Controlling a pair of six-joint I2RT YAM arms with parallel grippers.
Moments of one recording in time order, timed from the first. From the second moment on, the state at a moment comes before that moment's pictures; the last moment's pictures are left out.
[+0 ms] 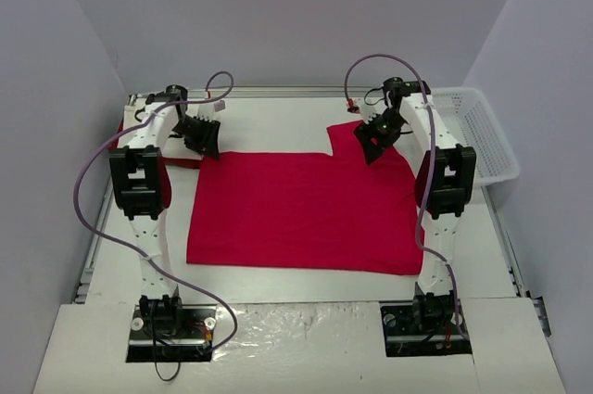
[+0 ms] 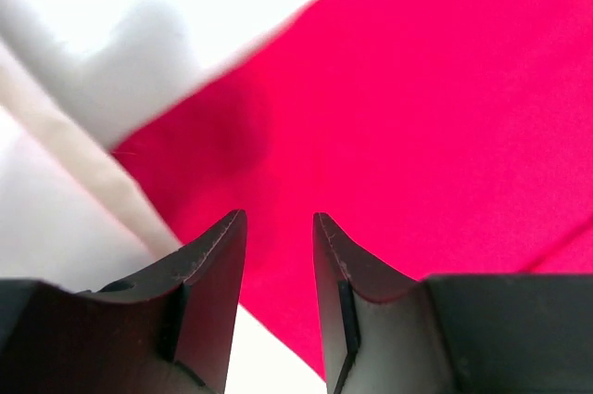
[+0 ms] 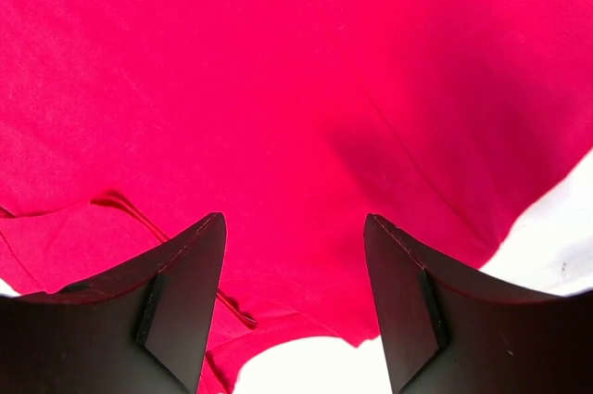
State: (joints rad) left arm 0.02 2.23 1.97 -1.05 0.58 0.45; right arm 0.11 2.23 2.04 -1.22 -0.36 -0.71
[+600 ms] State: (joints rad) left arm 0.01 2.30 1.95 -0.92 0.35 0.42; right arm 0.13 2.28 2.03 -1.22 -0.33 -0.71
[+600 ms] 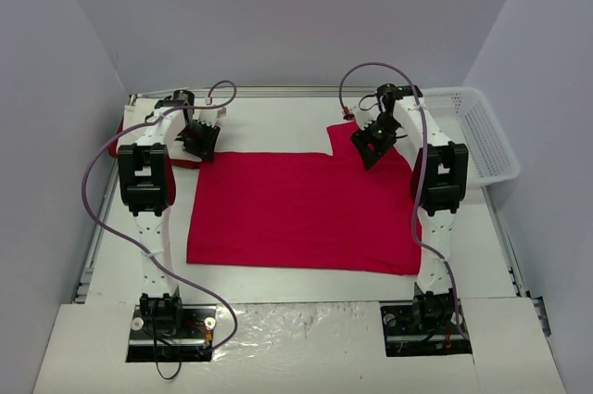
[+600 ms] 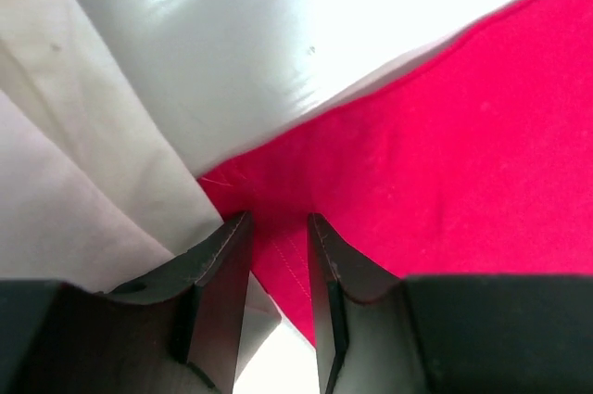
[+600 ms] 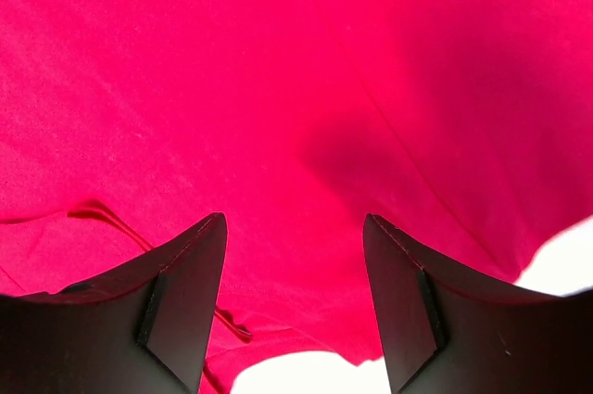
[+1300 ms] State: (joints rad) left arm 0.00 2.32 1.99 -0.86 0.30 0.37; right arm 0.14 2.30 2.02 -1.21 -0.29 -0.71
